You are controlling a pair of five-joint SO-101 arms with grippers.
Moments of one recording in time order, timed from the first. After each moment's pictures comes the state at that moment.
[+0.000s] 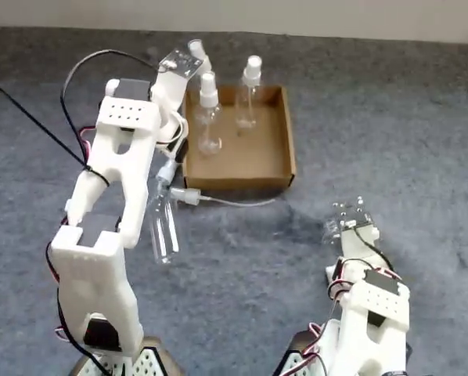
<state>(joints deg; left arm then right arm) 1.0 27.2 -23.0 82.6 -13.6 18.0 -45.0 85.8 37.5 35.6</state>
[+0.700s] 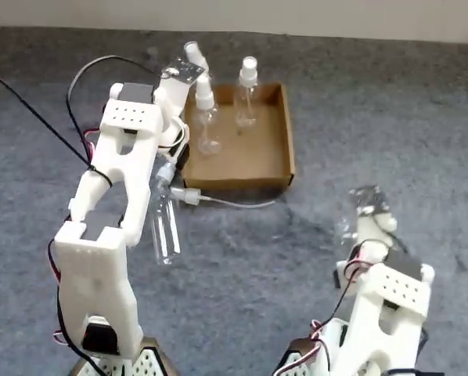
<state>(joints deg) 0.7 37.0 -25.0 82.3 -13.7 21.5 -50.6 64.5 67.6 35.0</state>
